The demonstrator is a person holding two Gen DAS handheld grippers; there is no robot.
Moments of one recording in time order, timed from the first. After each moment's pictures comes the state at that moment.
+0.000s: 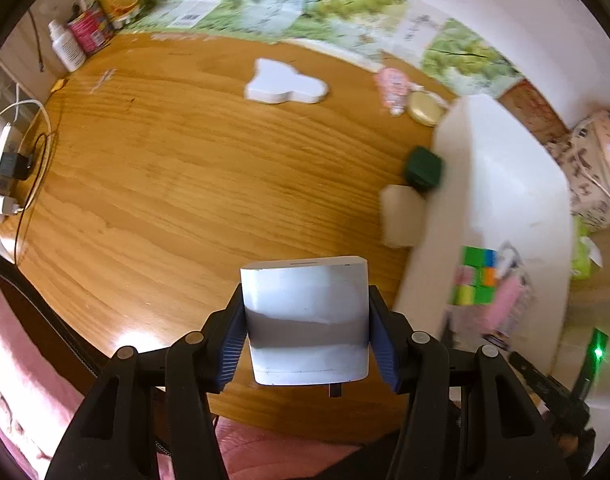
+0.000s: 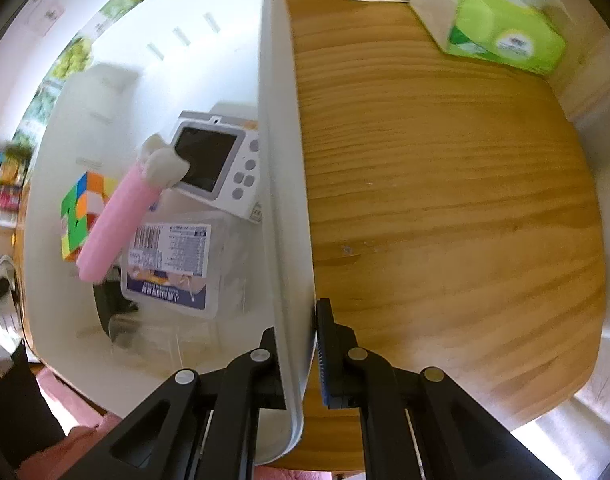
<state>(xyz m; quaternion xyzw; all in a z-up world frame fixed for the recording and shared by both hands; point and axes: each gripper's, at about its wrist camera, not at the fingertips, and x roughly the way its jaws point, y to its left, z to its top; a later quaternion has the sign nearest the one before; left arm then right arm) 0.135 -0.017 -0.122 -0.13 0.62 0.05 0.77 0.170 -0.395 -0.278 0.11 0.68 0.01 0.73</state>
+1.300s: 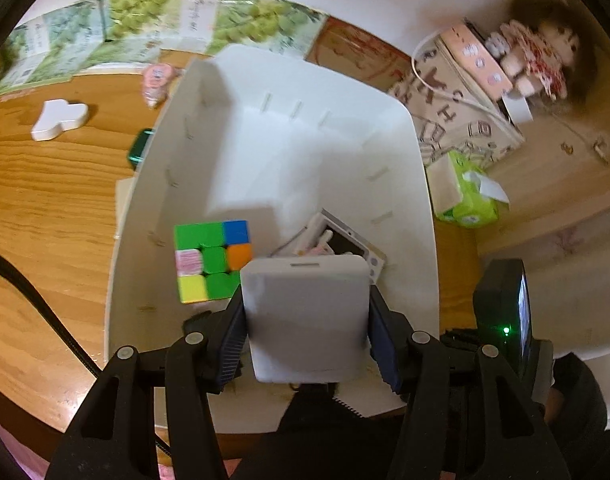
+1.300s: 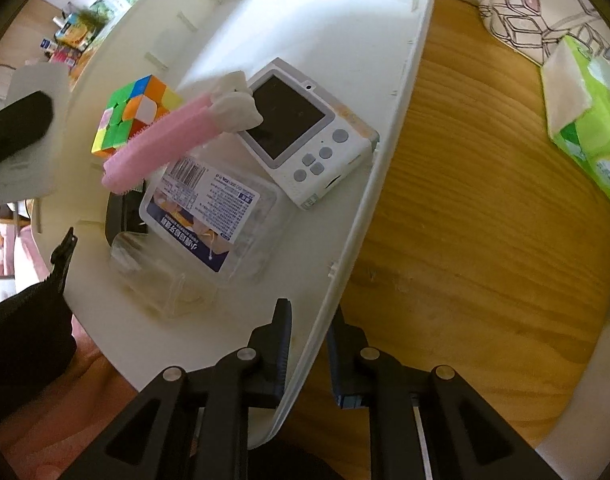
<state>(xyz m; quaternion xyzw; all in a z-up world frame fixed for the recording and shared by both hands) 0.164 -0.193 -0.133 -0.13 0.58 -0.14 0.79 0.205 -0.334 -0.298 -0.05 0.70 0.18 0.69</state>
